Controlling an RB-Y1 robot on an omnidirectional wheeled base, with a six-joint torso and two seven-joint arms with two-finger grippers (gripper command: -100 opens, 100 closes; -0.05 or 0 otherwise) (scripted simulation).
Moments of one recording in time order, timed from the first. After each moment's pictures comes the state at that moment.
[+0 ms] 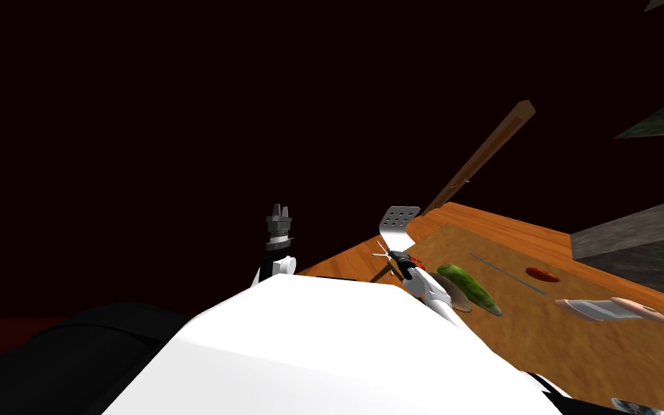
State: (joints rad) left arm 0.46 -0.04 -0.04 -2.25 0.05 -0.49 0.01; right arm 0.10 -0.49 0.02 -1.11 0.71 0.12 0.54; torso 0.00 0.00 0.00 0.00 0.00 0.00
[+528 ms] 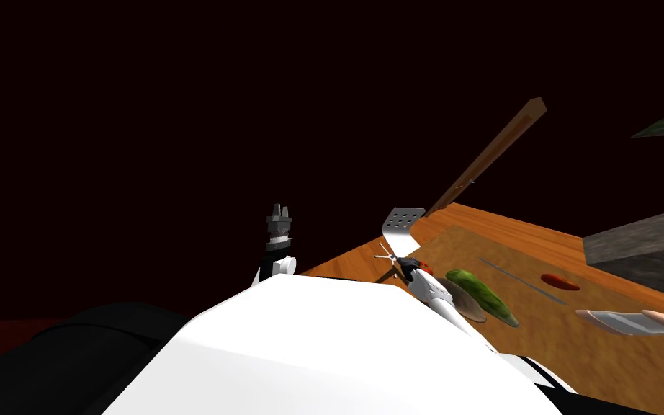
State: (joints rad) left arm 0.46 -0.04 -0.04 -2.25 0.05 -0.49 0.01; right arm 0.04 -0.52 0.03 -0.93 0.82 0.22 0.64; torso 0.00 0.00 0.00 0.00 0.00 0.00
